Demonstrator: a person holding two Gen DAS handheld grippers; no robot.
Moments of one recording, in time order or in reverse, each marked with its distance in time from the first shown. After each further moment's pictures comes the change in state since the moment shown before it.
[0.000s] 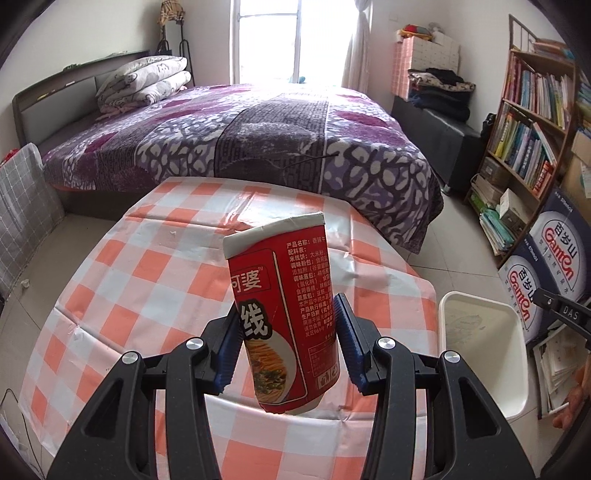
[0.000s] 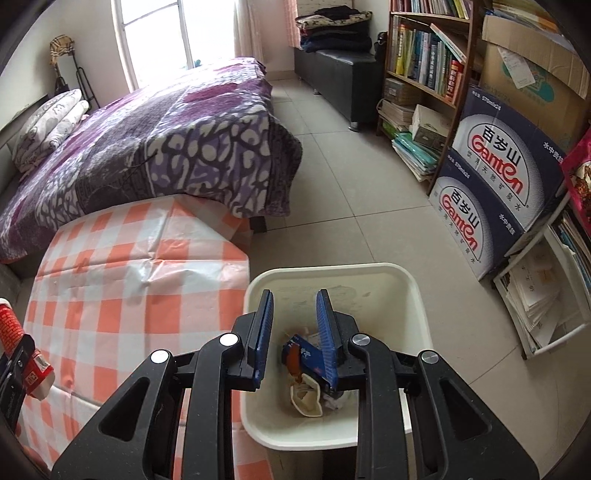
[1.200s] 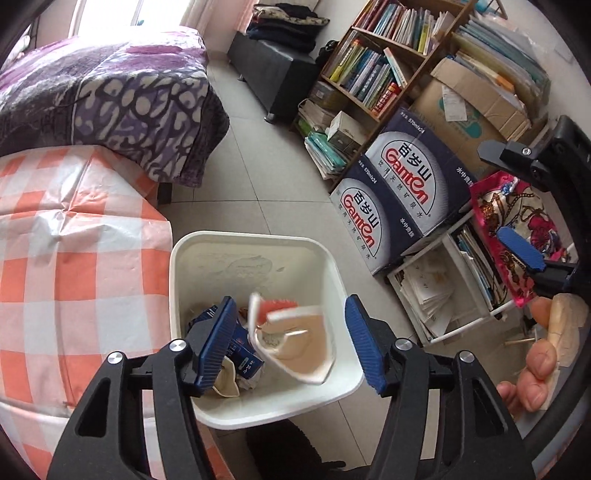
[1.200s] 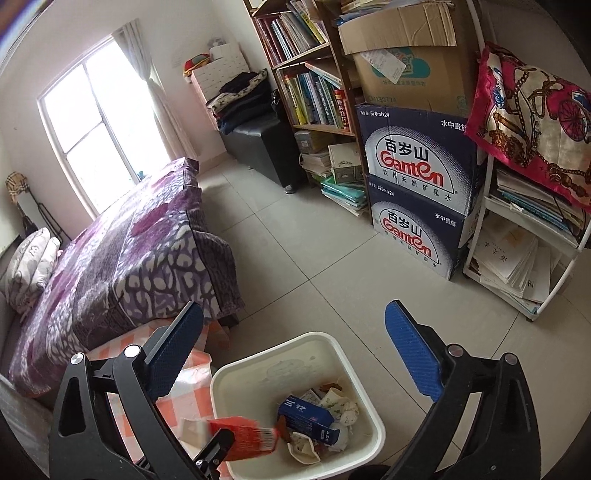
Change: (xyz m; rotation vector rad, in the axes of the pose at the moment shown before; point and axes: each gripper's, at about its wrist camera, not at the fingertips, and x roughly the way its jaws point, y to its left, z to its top) left arm 0.031 -0.198 -0.016 0.153 0.247 -0.633; right arm -0.064 -0.126 0.018 0.378 -0.273 0.011
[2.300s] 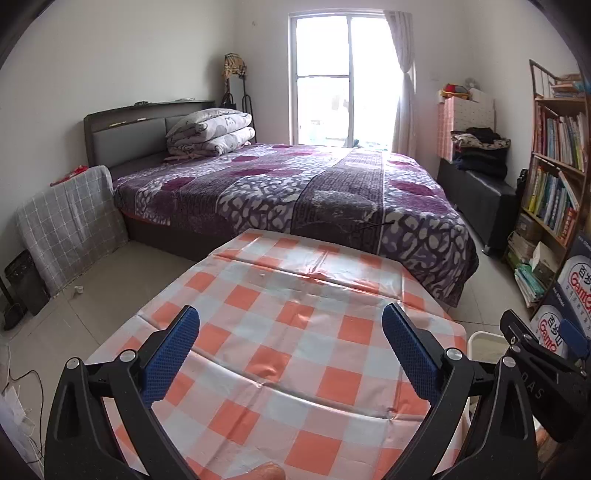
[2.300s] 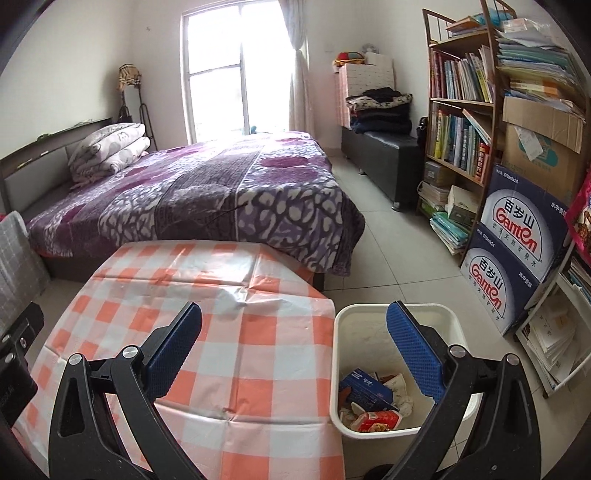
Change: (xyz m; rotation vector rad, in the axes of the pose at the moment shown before) left arm -0.240 0.116 -0.085 -0.195 -0.511 0.860; right arm -0.065 0.177 -0.157 -0.491 -0.041 0.233
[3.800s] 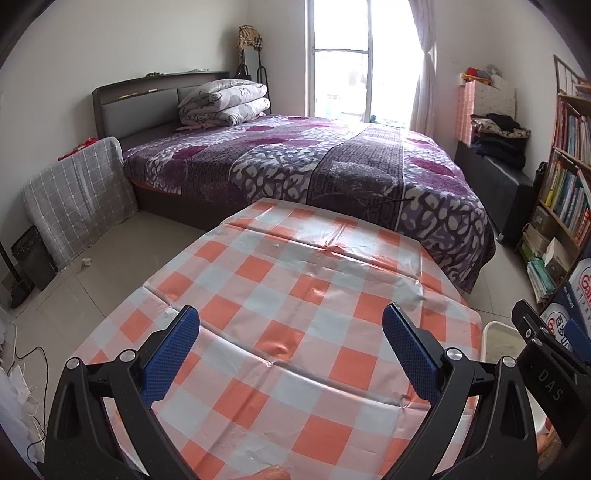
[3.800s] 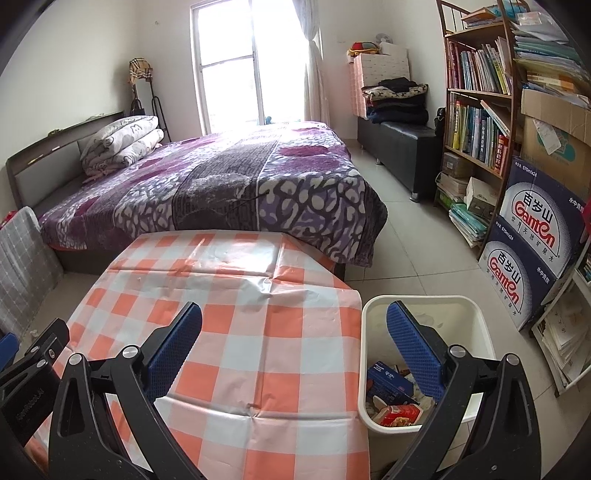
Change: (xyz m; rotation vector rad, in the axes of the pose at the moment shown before) left arm 0.021 0.008 -0.008 -0.041 0.112 0.033; right arm 0.012 0.010 0.003 0.014 0.051 0.050
